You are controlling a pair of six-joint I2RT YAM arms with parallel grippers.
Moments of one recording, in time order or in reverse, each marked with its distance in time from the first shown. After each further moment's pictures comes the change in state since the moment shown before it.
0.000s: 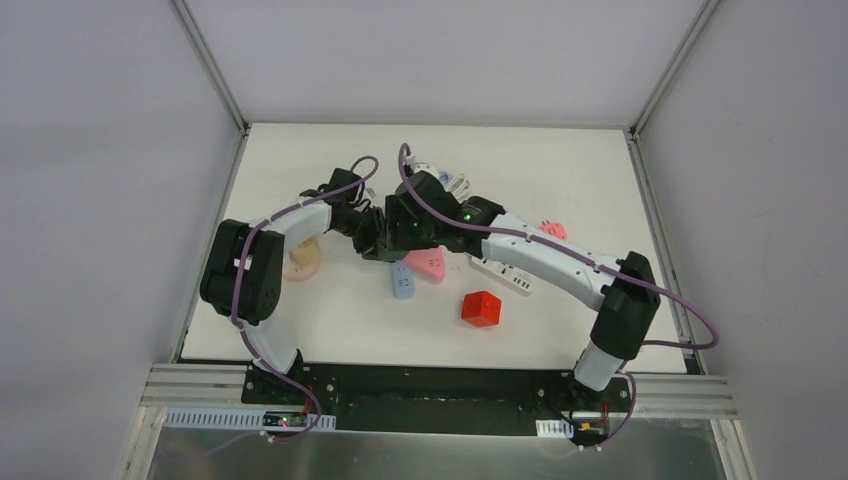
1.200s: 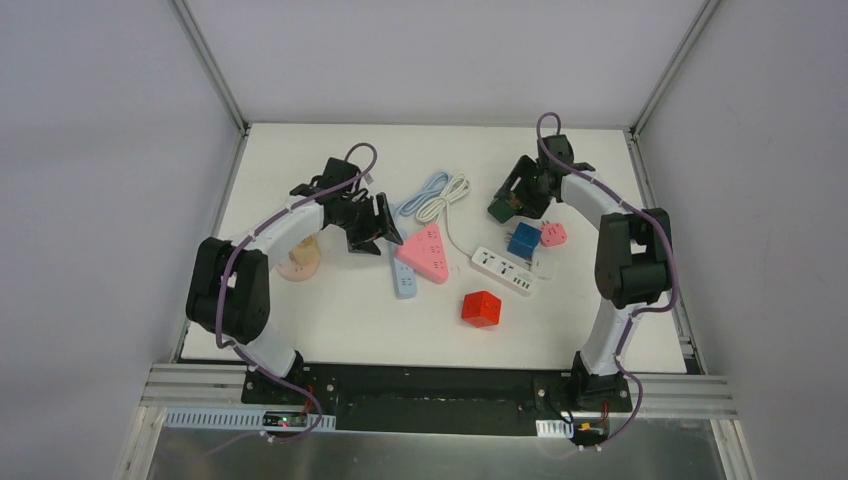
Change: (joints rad) left arm -0.014 -0.119 0.047 -0.038 -0.053 0.082; right arm -0.828 0.163 -0.201 0.168 -0.323 0.019
